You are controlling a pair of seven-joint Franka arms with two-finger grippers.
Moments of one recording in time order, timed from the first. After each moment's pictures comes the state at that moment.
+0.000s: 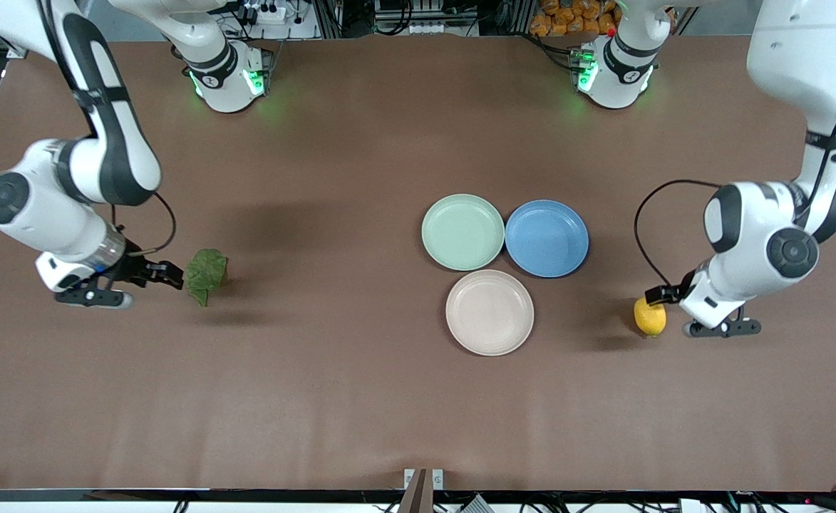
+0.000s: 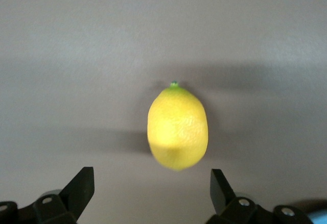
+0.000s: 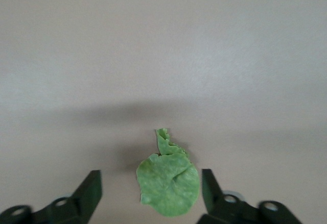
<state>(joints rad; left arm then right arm) -0.03 0.41 0.01 -1.91 0.03 2.29 -0.07 0.05 0.21 -0.07 -2.02 0.08 2.28 0.02</state>
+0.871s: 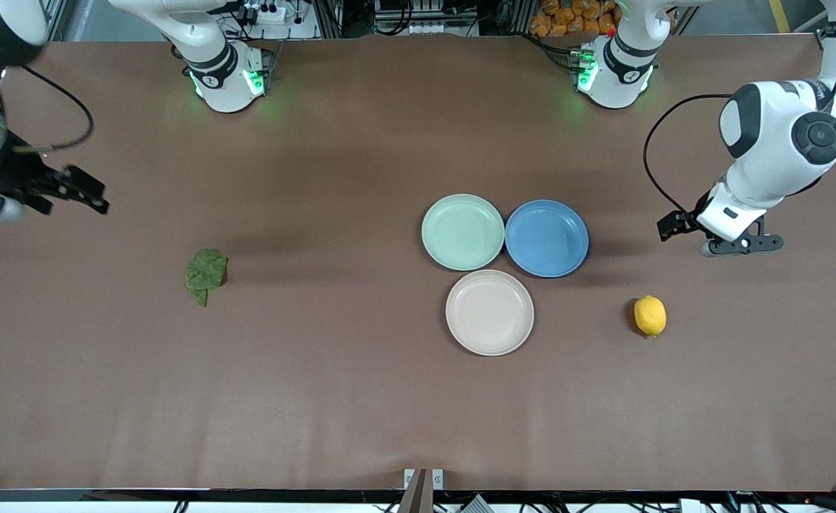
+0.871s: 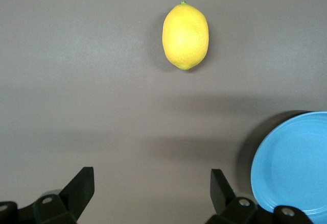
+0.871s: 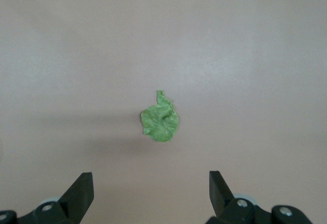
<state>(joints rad) -0.01 -0.01 0.01 -2.31 0.03 2.33 -0.08 0.05 -0.09 -0.07 -1.76 0.02 1.71 -0.04</state>
